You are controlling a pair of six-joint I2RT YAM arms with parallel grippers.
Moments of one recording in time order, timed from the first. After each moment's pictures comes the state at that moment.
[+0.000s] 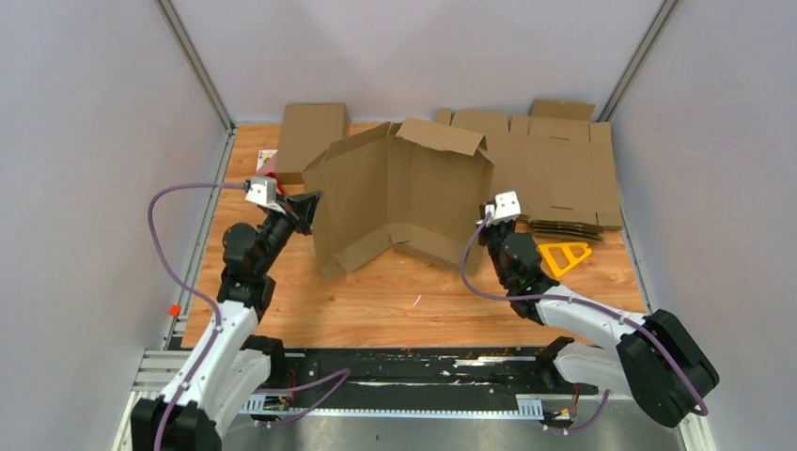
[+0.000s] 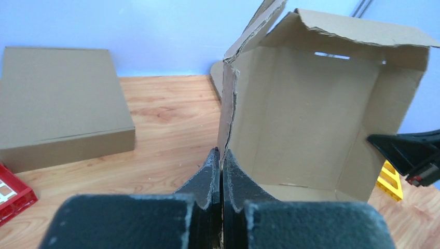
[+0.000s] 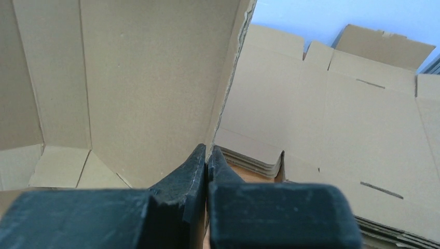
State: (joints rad) left arm -0.12 0.81 0.46 0.48 0.31 -0.35; right arm 0.63 1.14 0.36 0.77 0.44 -0.11
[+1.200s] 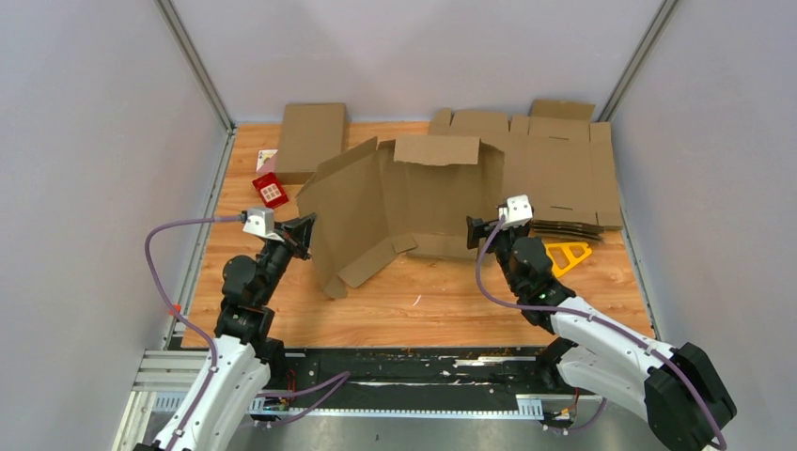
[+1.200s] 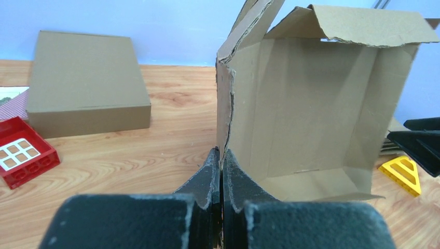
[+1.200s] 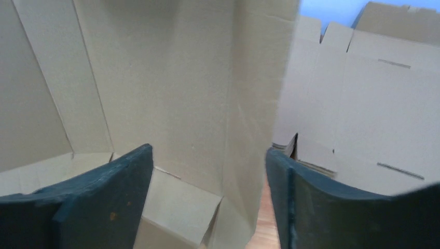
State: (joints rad) left arm -0.22 0.47 0.28 0.34 0.15 -0.30; right arm 0.63 0.94 0.36 0.53 0.39 0.01
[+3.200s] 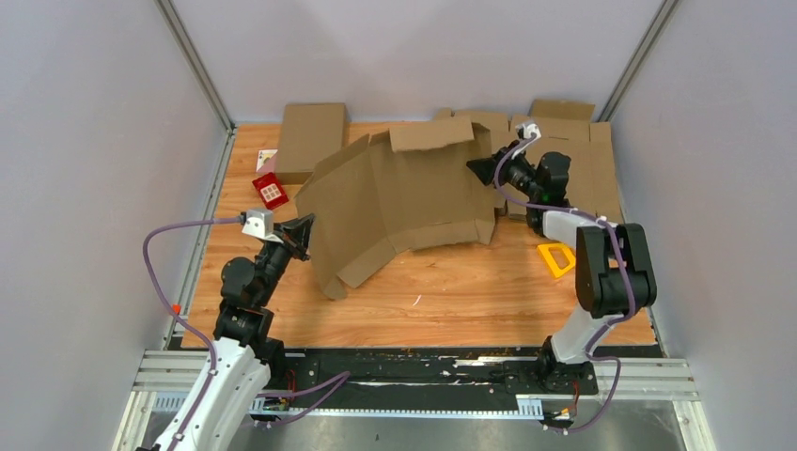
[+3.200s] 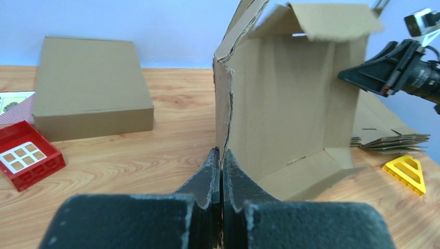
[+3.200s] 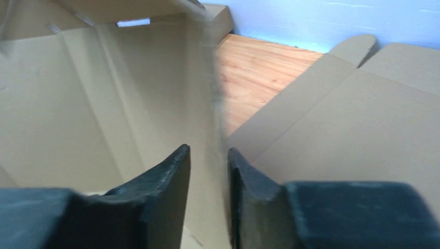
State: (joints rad) left arm -0.22 0.45 0.28 0.33 0.15 -0.28; right arm 0.05 1.75 0.92 0.84 -0.72 0.34
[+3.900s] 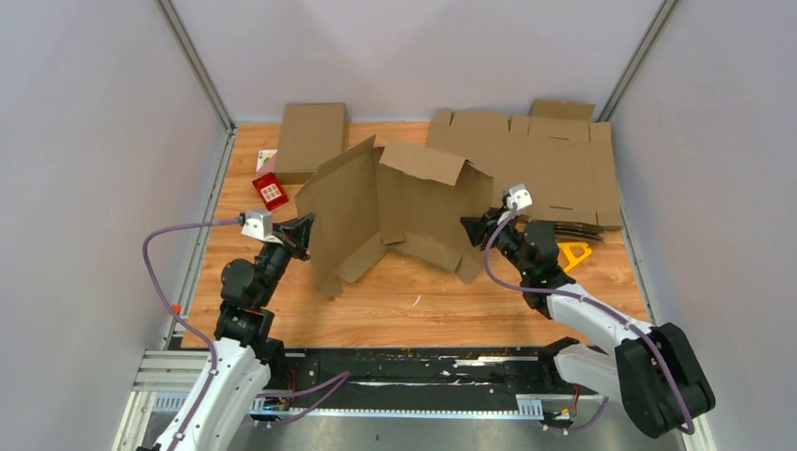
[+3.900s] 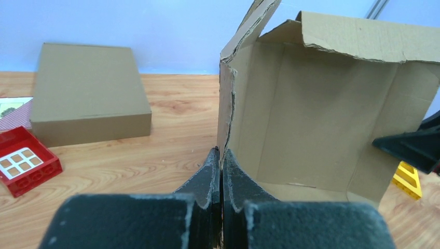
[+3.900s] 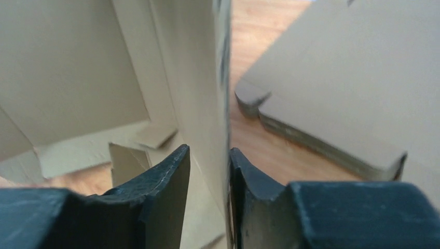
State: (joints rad) left arm -0.22 0.45 0.27 0.36 0.15 -0.29; right arm 0.40 1.09 0.39 0.66 -0.19 0.21
